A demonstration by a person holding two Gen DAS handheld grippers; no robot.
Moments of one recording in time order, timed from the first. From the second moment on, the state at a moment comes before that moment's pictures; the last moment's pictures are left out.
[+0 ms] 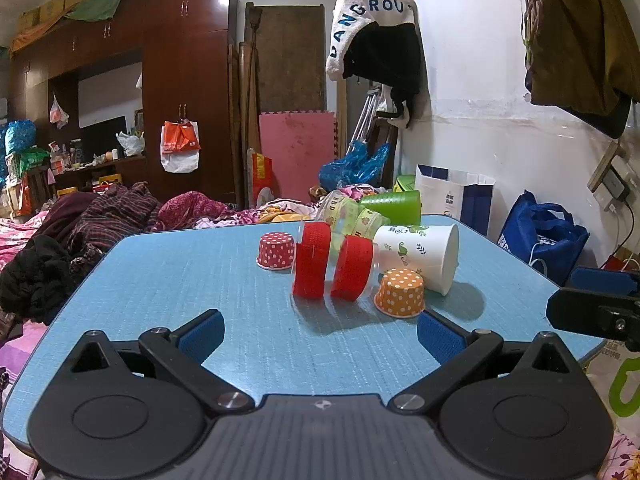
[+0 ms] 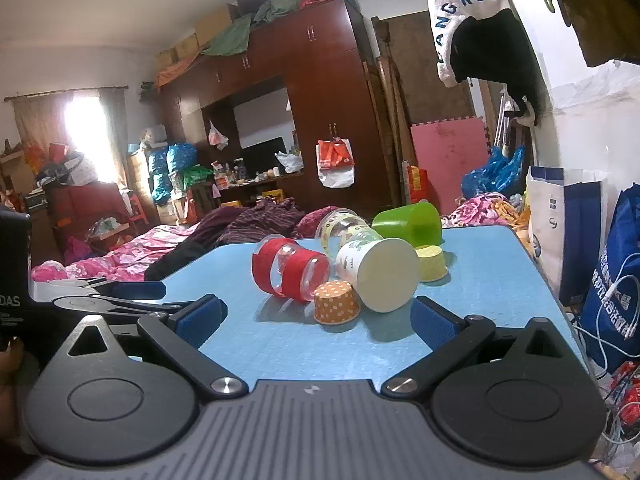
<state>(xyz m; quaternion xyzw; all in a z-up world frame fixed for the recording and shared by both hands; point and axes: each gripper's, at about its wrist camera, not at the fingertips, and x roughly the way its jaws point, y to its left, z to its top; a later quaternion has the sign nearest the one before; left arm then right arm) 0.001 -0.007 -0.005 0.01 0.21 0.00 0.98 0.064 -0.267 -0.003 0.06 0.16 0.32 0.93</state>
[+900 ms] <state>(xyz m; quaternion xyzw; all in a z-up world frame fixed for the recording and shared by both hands) 0.004 -0.003 -0.007 0.00 0.21 0.00 0.98 0.067 -0.270 -0.004 0.07 0.17 0.33 0.93</state>
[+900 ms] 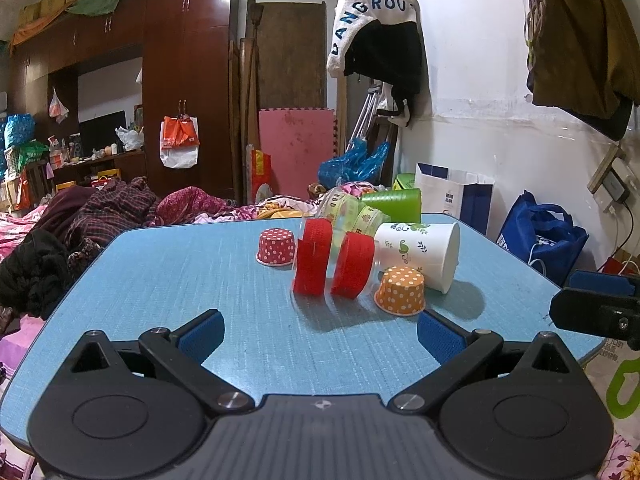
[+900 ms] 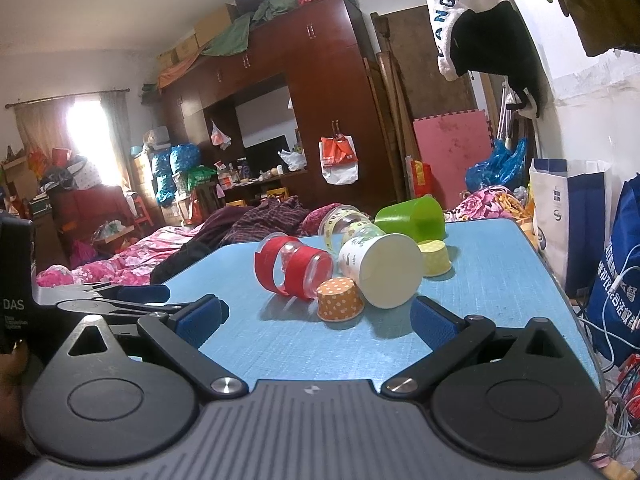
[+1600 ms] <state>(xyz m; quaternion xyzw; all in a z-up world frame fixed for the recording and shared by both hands) 0.003 -0.002 -0.007 0.00 0.21 -0.01 0.98 0.068 -0.270 -0.004 0.07 0.17 0.33 0.93</state>
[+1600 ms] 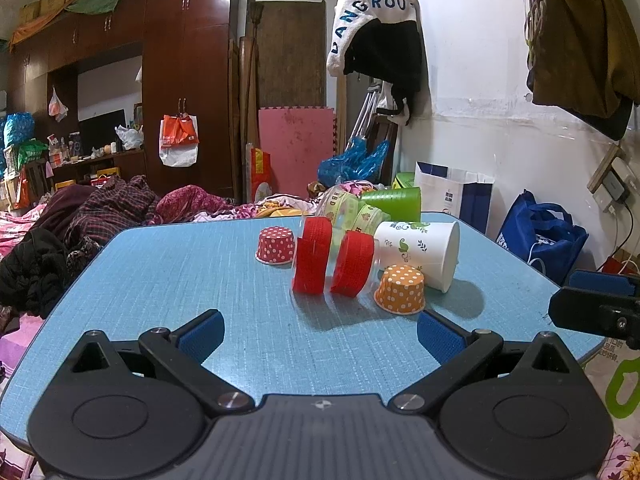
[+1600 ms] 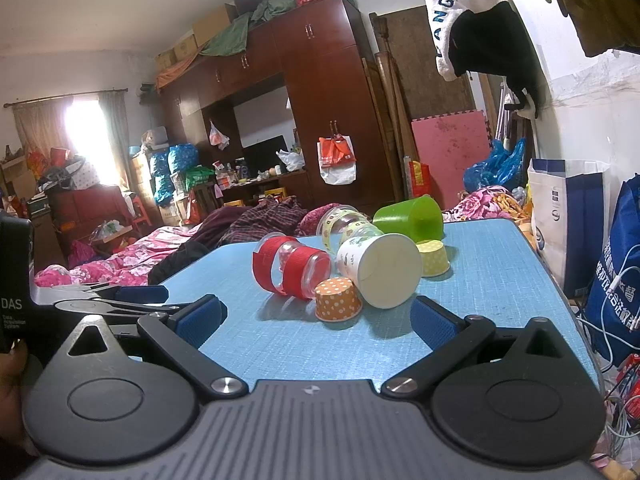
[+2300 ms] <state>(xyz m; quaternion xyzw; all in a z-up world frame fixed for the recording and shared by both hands) 0.002 0.002 -0.008 0.00 0.22 -0.01 0.98 0.069 -0.271 -0.005 0.06 0.17 0.33 0.93</state>
